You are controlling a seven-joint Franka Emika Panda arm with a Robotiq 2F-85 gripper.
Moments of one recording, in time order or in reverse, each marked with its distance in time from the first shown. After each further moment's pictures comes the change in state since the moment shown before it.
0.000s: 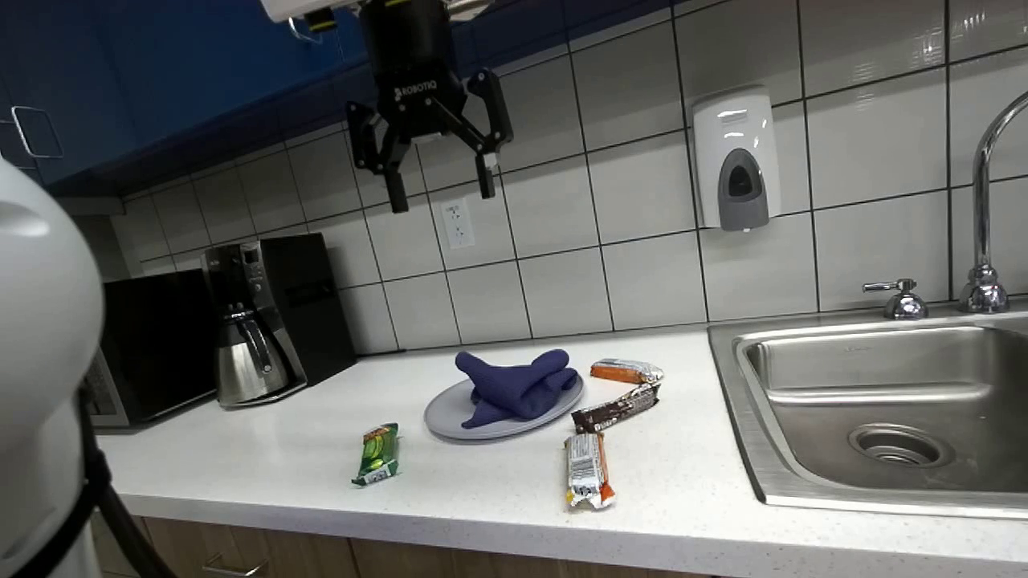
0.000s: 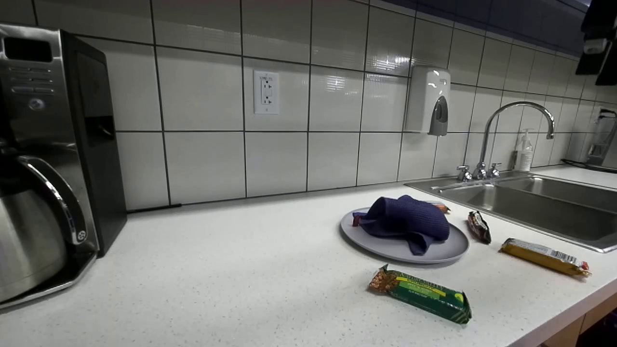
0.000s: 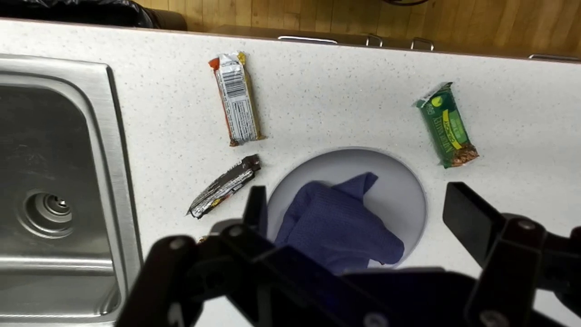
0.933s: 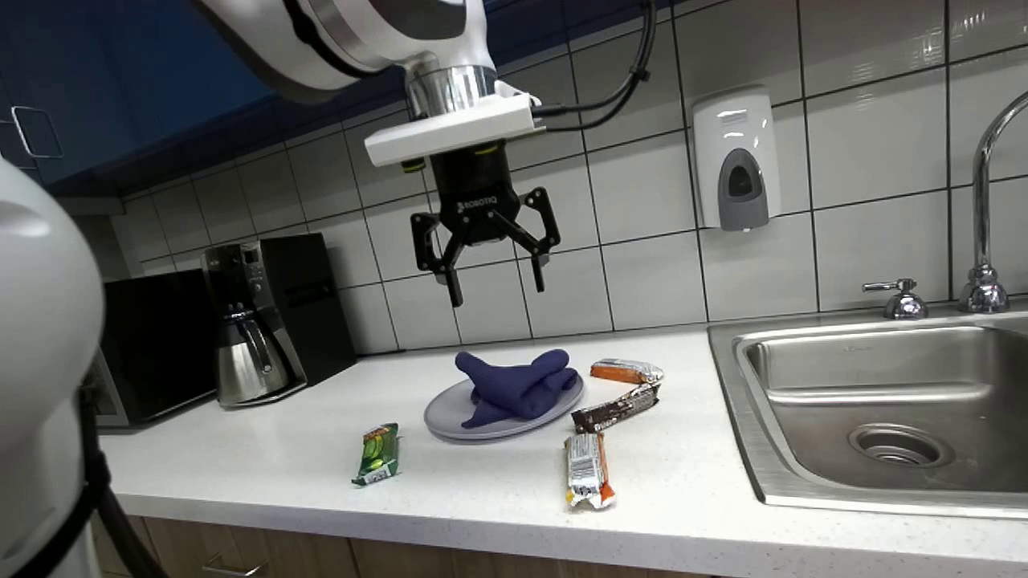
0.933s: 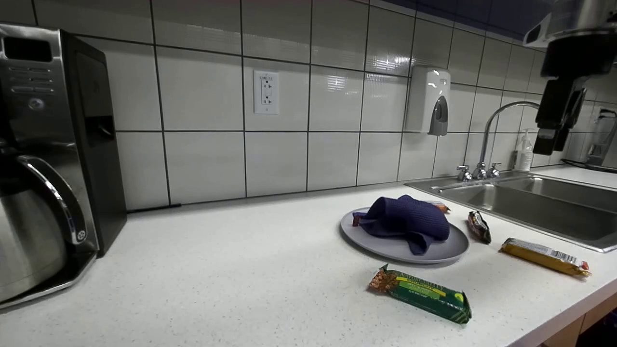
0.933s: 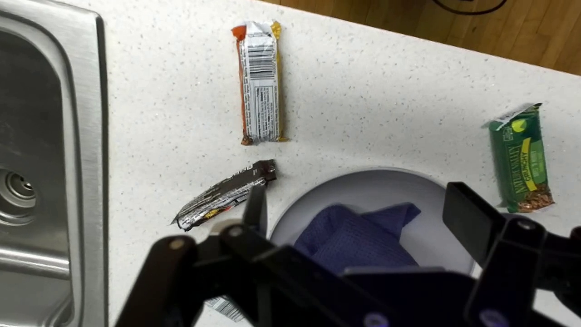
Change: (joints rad) arm 0.000 0.251 -0.032 -0.091 -0.046 0.318 -0.146
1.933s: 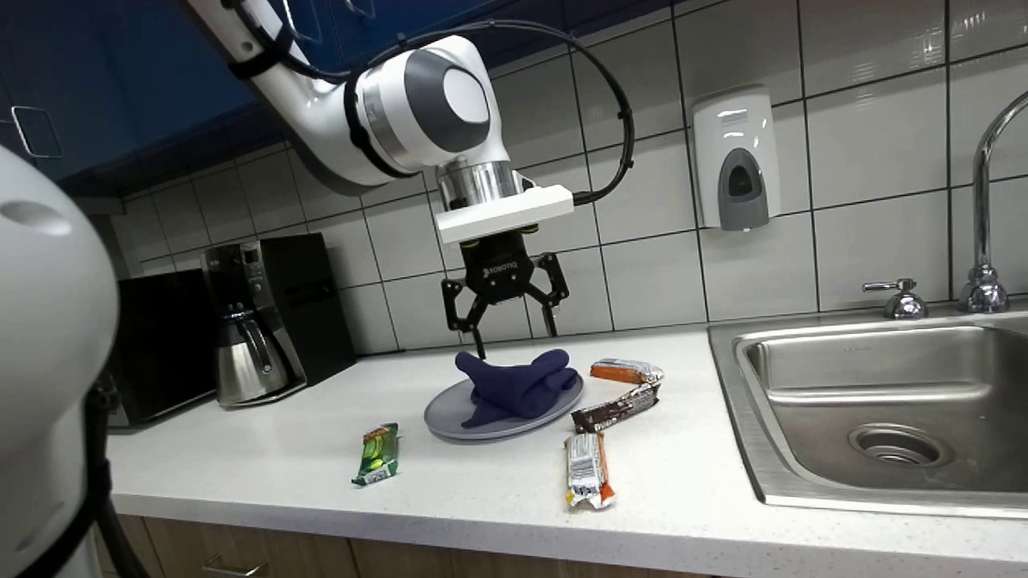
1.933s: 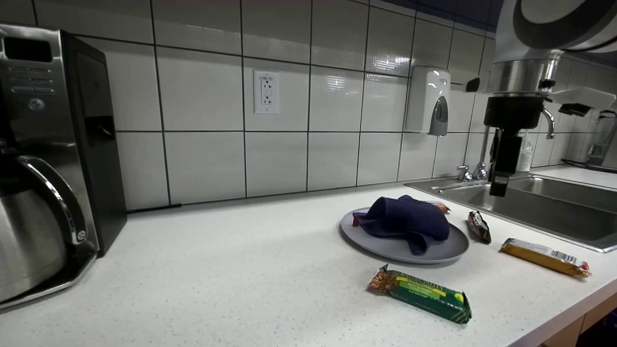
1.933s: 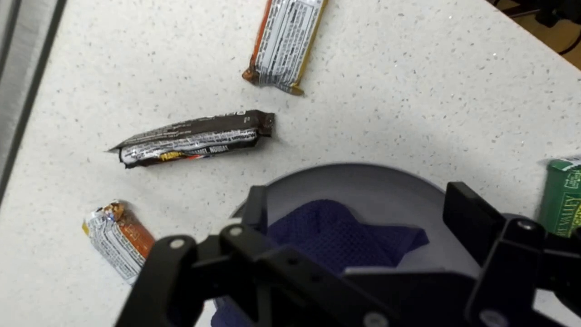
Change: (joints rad) arm 0.044 0.315 0.030 0.068 0.006 0.233 -0.269
